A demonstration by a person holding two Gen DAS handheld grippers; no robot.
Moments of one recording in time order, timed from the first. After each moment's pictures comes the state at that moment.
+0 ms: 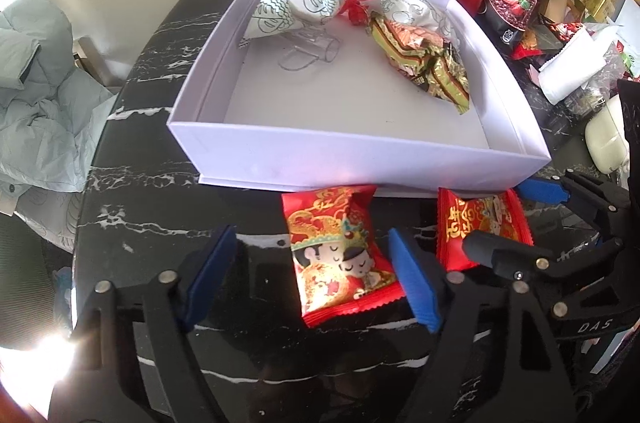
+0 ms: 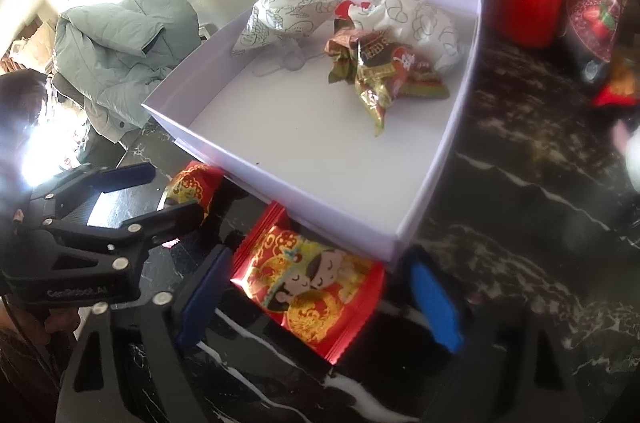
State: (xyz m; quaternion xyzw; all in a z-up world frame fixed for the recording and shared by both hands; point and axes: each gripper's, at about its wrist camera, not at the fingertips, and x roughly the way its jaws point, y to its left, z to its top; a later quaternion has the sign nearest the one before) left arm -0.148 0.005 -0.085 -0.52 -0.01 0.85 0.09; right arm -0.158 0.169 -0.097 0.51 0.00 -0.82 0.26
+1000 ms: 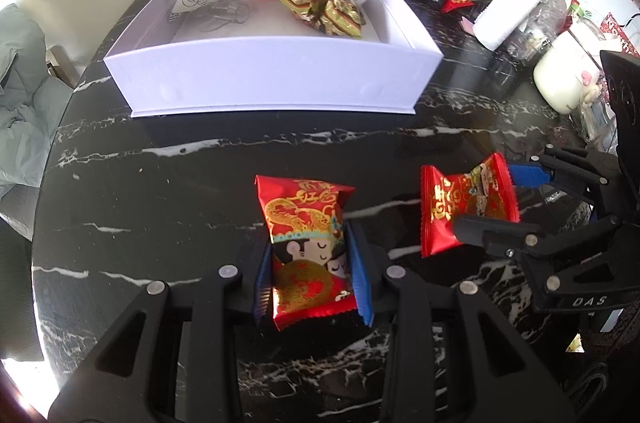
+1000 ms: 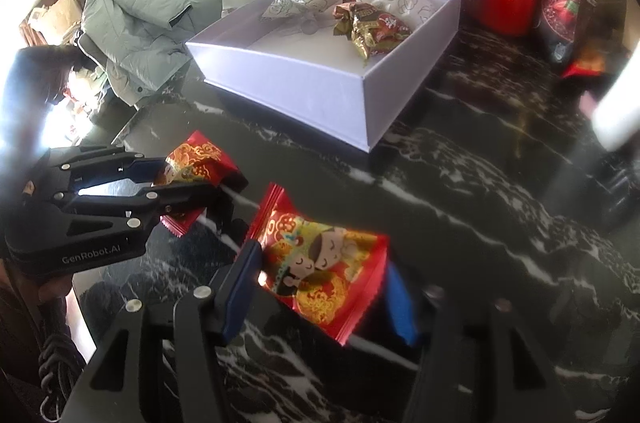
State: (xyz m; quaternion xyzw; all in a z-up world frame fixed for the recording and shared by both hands) left arm -0.078 0.054 -0.085 -0.51 0.01 0.85 0.15; right arm -0.080 0.209 -0.094 0.50 0.05 -0.82 0.28
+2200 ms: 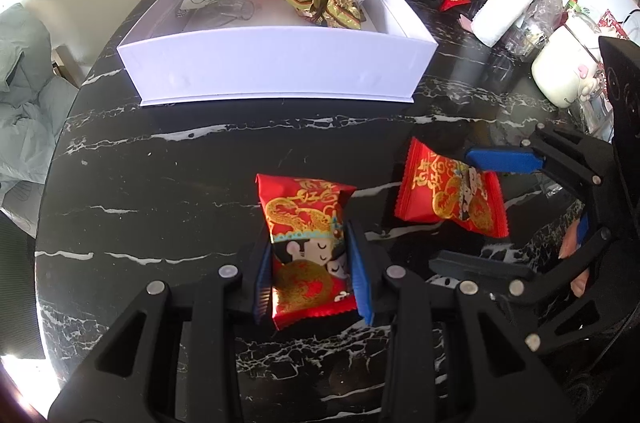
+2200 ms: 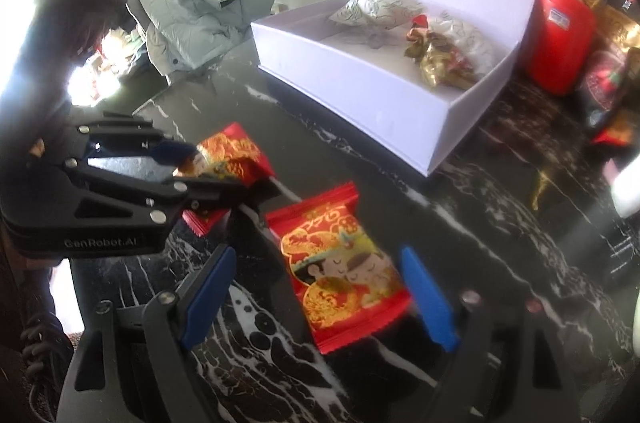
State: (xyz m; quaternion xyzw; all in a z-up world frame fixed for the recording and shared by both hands) left arm -0.063 0.051 -0.087 -0.51 0.01 0.85 0.14; right arm -0.062 0.182 -0.096 0.45 0.13 -0.81 0.34
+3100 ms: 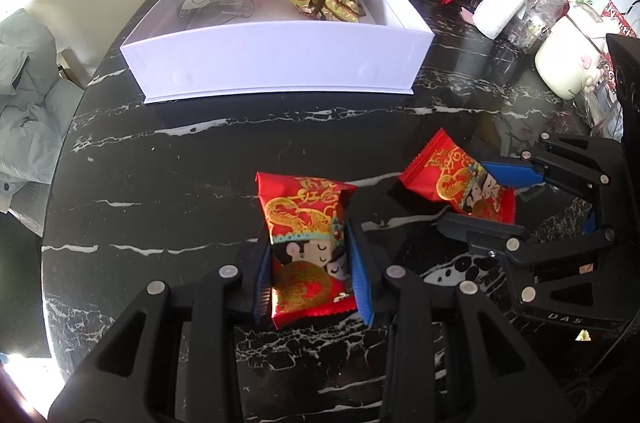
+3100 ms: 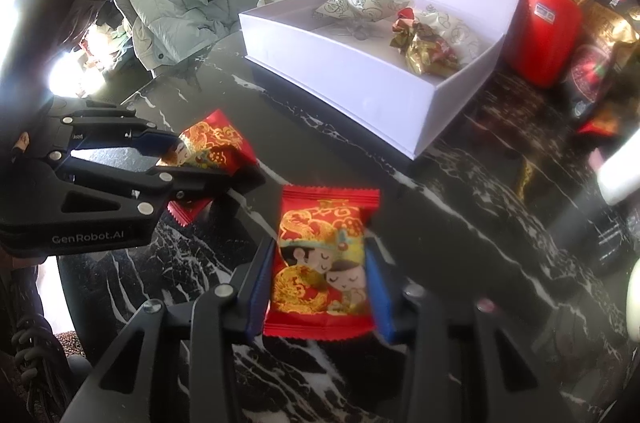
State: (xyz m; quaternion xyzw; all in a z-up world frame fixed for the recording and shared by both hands) left arm -0.055 0.054 -0.087 -0.51 0.02 0.85 0.13; right arm -0.055 0.185 -0.097 0.45 0.14 -0.82 0.32
